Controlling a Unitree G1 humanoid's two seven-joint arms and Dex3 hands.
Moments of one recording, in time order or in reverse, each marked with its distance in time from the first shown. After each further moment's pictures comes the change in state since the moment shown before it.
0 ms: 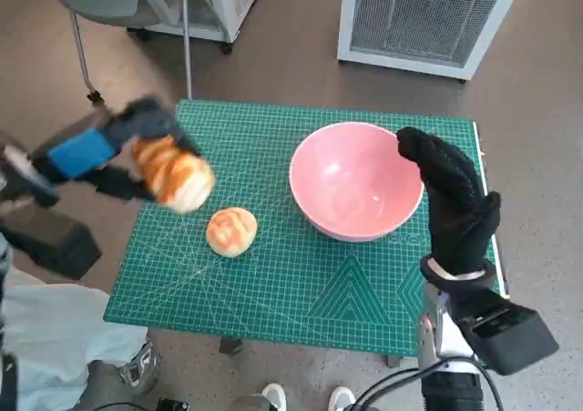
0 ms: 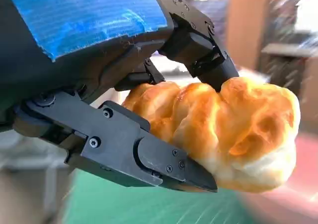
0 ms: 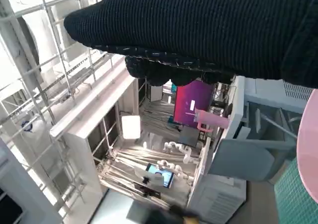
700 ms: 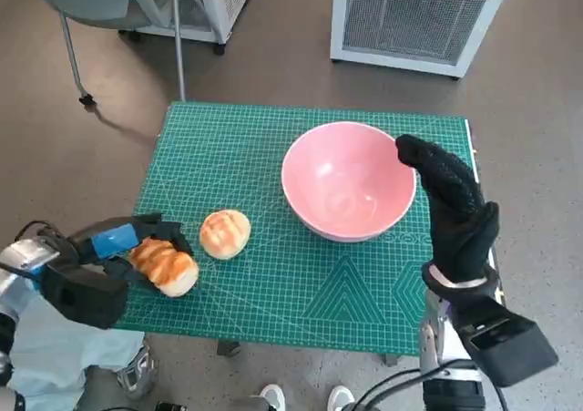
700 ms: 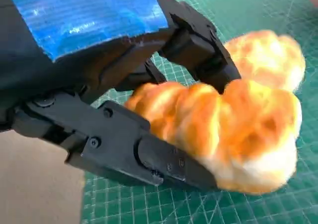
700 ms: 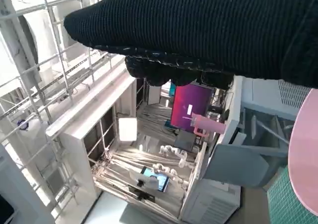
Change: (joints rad) left arm 0.295 0.111 -0.146 0.266 0.218 -0.068 0.124; right arm 0.041 0.002 0.003 -0.055 -0.028 0.006 -0.012
